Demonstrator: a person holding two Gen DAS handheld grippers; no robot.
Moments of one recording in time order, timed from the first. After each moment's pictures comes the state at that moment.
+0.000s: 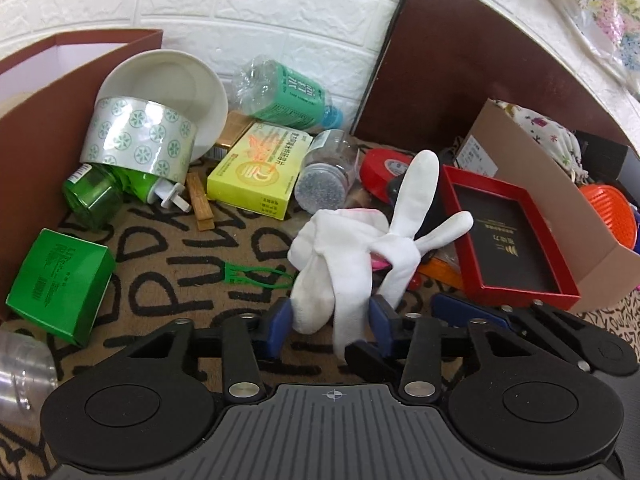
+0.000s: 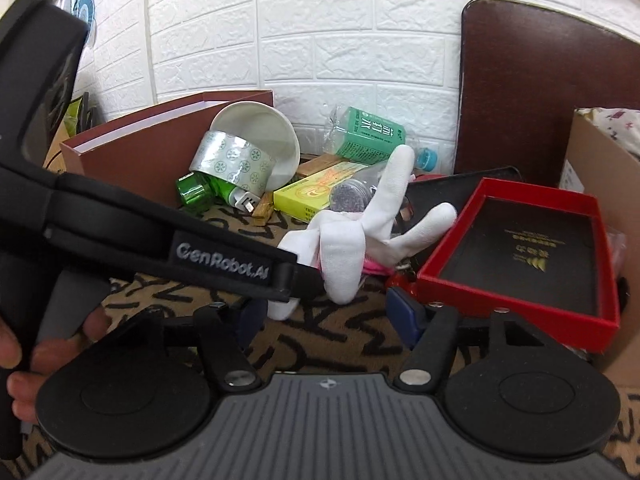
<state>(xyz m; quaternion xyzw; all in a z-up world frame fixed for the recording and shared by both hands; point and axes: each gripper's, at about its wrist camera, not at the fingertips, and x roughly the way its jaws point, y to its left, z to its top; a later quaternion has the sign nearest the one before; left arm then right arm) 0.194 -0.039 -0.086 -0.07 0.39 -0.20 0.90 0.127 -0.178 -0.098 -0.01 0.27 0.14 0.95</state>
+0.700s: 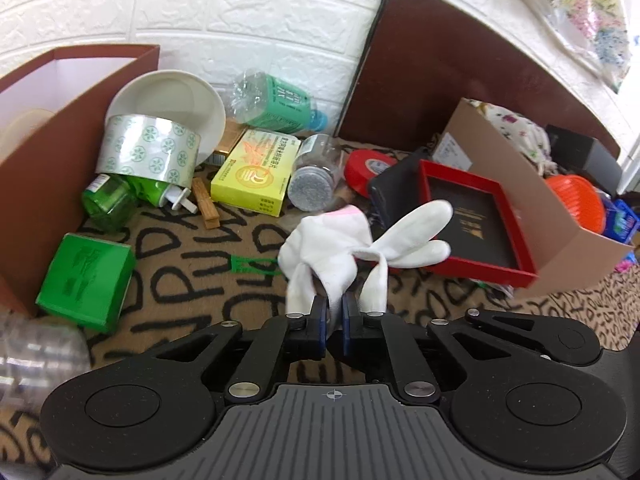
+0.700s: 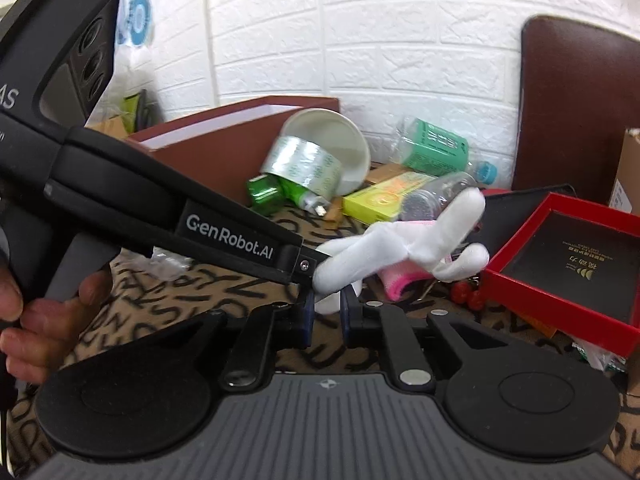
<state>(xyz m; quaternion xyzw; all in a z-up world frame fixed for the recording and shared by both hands) 0.158 -0.024 -0.058 -0.05 0.39 -0.23 0.89 0.096 -0.163 -0.084 -0.02 0.26 0.22 0.94</state>
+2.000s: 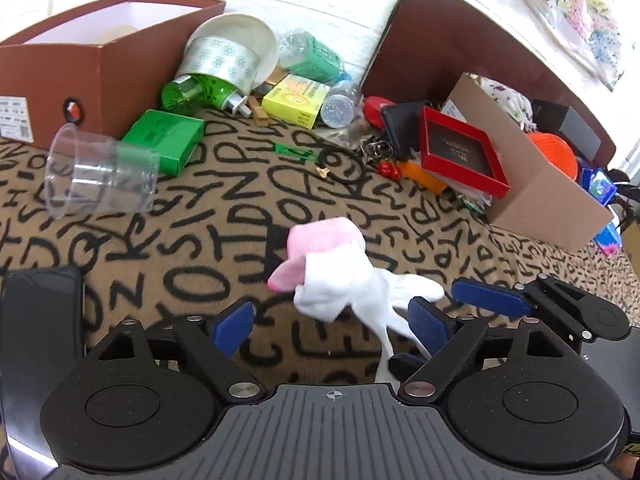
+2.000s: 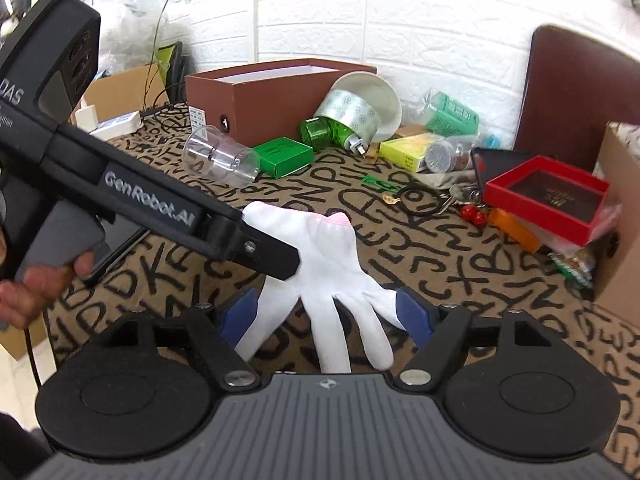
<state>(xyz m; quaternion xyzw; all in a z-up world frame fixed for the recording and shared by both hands) 0.064 0.019 -0.079 -0.09 0.42 -0.20 0.88 0.008 -0.151 -0.087 -0.06 0.30 0.23 0.92</state>
